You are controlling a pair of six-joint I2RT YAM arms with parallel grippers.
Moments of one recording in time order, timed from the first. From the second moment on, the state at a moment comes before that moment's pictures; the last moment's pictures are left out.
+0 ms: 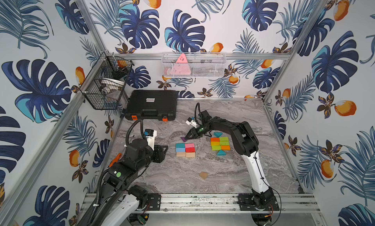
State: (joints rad) left arm -0.39 0.60 0.78 -0.76 0.08 -0.42; right arm 0.54 2.40 1.73 -0.49 -0.96 0.10
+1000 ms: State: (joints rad) left arm -0.39 0.60 0.78 -0.76 0.08 -0.42; right arm 0.51 2.39 1.73 -0.49 -0.93 0.08
